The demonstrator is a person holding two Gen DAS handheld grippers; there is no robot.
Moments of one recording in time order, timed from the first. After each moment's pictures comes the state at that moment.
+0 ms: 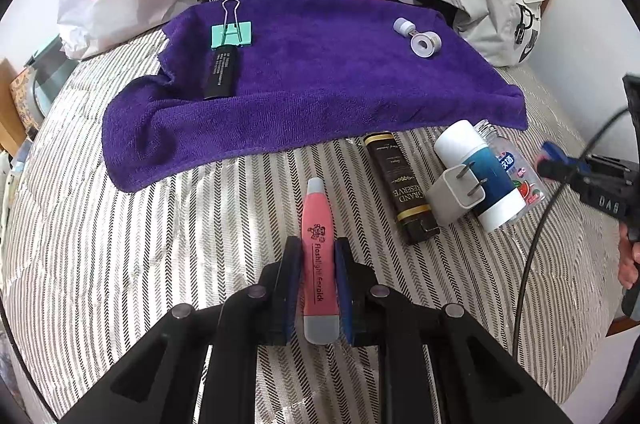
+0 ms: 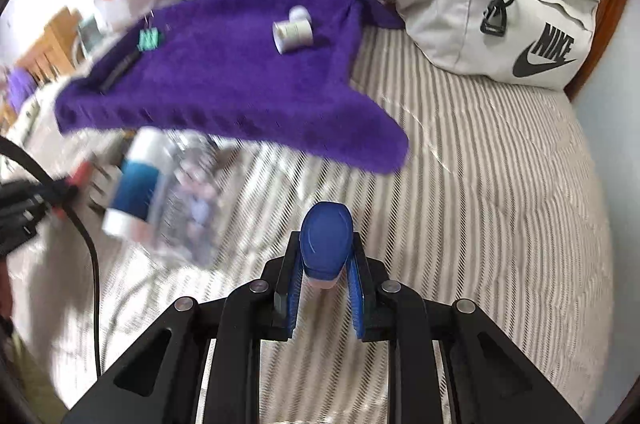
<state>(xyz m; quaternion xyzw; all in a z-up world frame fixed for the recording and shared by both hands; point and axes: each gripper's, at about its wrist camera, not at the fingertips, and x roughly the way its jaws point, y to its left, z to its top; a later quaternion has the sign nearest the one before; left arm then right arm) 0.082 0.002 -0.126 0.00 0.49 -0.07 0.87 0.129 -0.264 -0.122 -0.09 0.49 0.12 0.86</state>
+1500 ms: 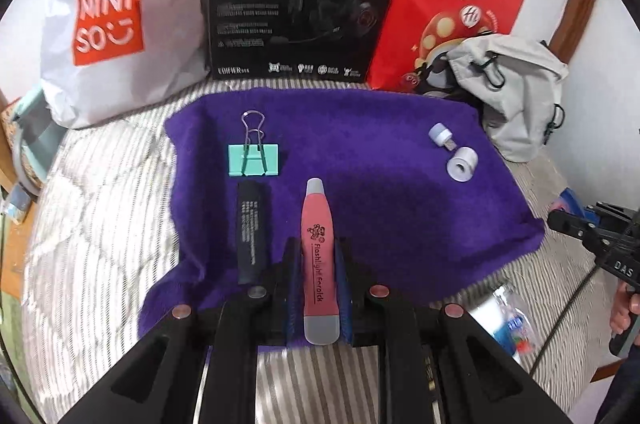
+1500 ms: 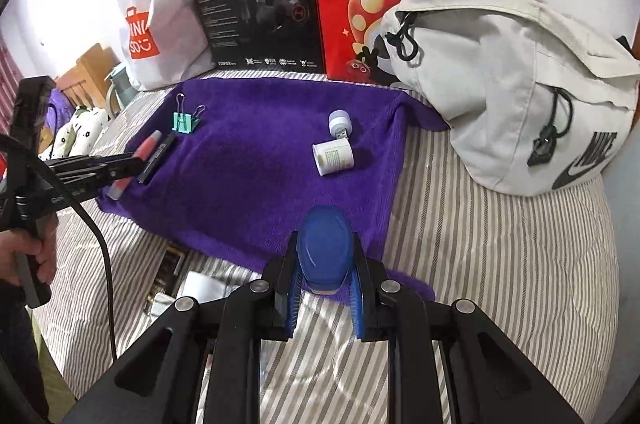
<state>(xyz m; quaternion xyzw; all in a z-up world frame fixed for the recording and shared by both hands) 0.196 0.032 -0.078 -0.04 0.46 -0.08 0.89 0.201 -0.233 -0.062 -0.05 0.45 0.20 0.87</state>
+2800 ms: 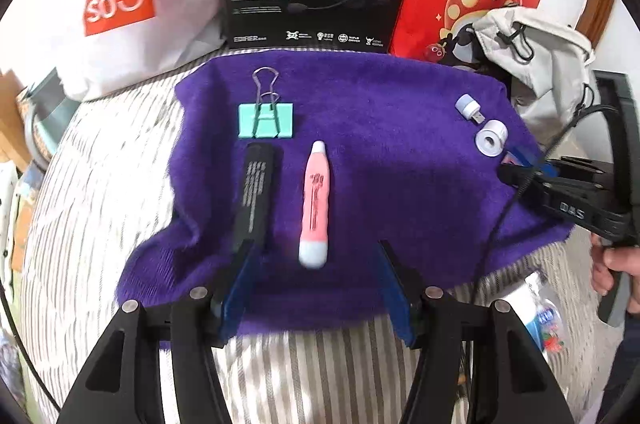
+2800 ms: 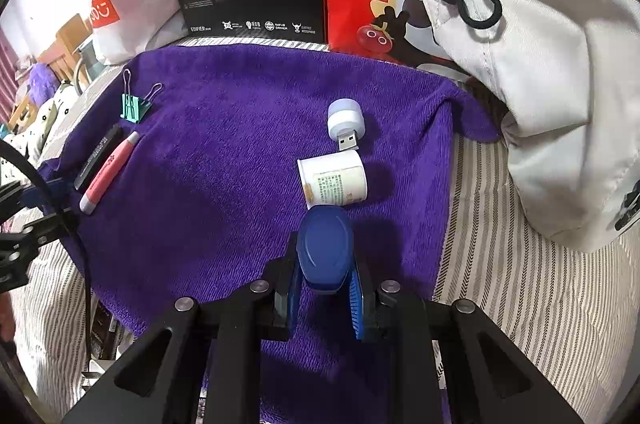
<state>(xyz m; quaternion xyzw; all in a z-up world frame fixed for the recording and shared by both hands) 0.188 0.035 -0.095 -0.03 0.48 -0.03 0.88 0.272 -0.194 -0.116 -0.09 0.48 0.20 0.85</state>
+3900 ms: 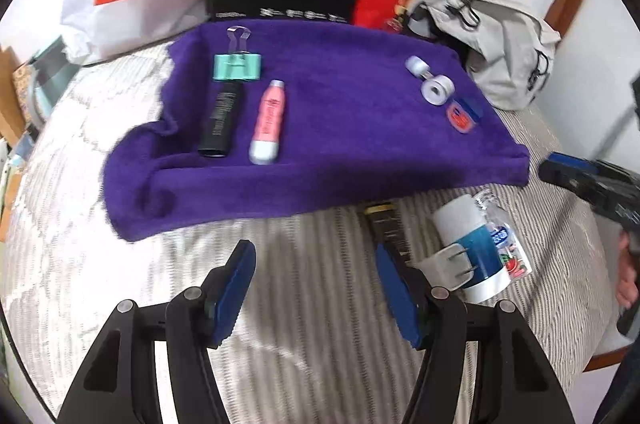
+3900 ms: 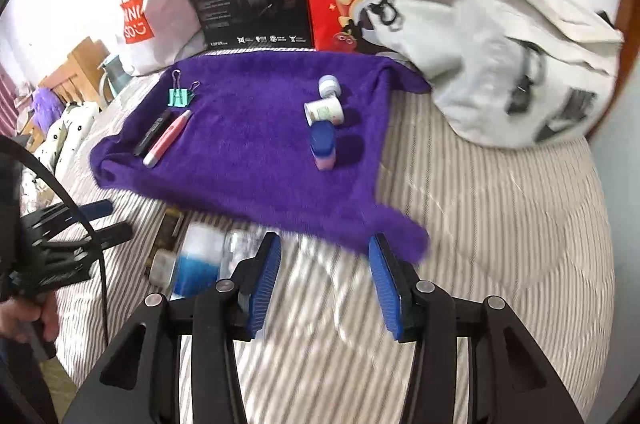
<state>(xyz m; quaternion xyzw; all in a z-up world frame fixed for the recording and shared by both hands) 0.123 0.001 -0.102 -0.04 0.49 -0.07 0.87 0.156 -0.253 -0.066 -0.04 0.47 0.17 0.87</state>
